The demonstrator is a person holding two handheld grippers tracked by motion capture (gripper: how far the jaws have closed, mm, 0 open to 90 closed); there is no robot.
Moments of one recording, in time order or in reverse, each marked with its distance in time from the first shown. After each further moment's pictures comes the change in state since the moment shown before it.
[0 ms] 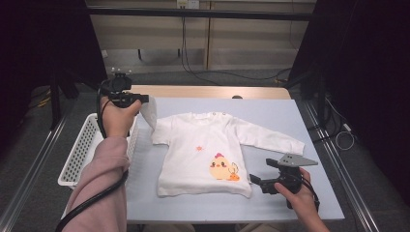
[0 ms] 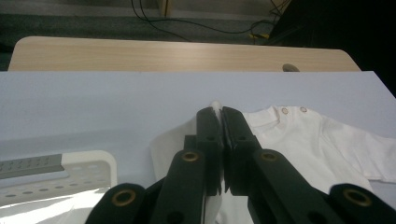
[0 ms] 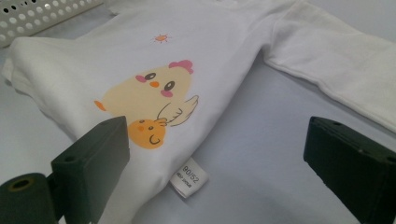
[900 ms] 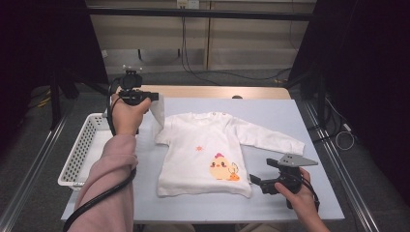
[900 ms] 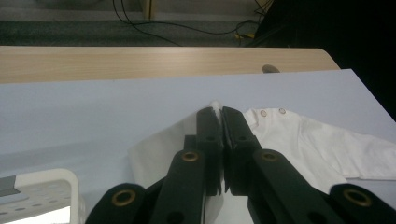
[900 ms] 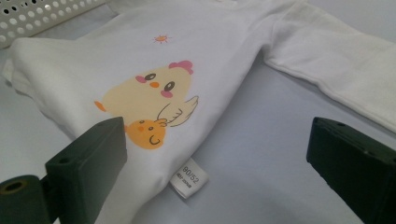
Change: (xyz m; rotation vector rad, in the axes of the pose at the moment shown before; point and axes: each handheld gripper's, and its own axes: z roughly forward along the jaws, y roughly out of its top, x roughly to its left) left arm -0.022 0.005 0.009 0.006 -0.047 0.029; right arm 0.000 0.000 0.000 -0.003 0.001 0.000
